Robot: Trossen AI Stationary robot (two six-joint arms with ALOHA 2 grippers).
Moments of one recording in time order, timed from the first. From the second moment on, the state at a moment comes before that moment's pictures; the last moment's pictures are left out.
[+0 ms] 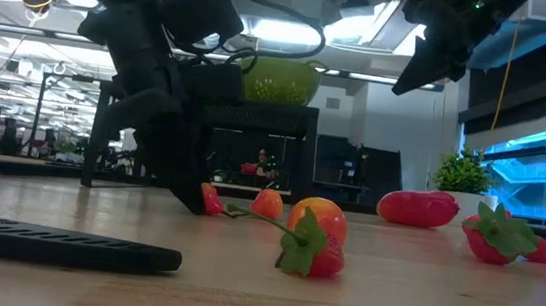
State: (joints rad) left arm -0.16 1.74 0.83 -0.10 -0.14 -0.14; right arm 0.00 1.14 0.91 -0.63 0.40 0.32
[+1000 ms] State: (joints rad) left arm -0.20 1.35 0.83 -0.11 -0.34 0.00; right arm 0.16 1.14 0.91 -0.78 0.42 0.43
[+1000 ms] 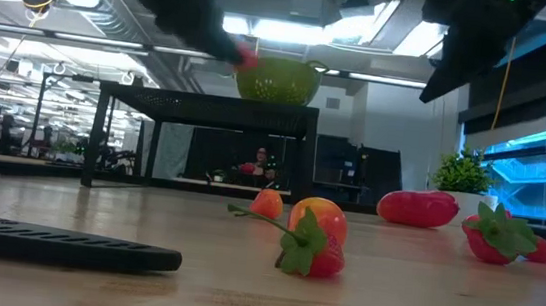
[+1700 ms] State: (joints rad) left arm -0.03 1.12 0.83 0.07 -0.44 0.30; right arm 0.27 1.14 0.68 -0.52 0.40 0.52
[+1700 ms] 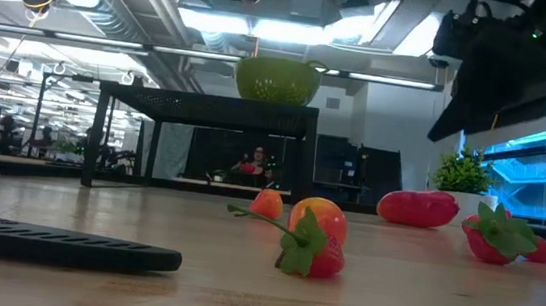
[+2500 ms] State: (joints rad) left arm 0.37 1.21 1.06 -0.14 -0.21 0.16; right arm 0.27 1.14 0.68 -0.45 0.40 0.52
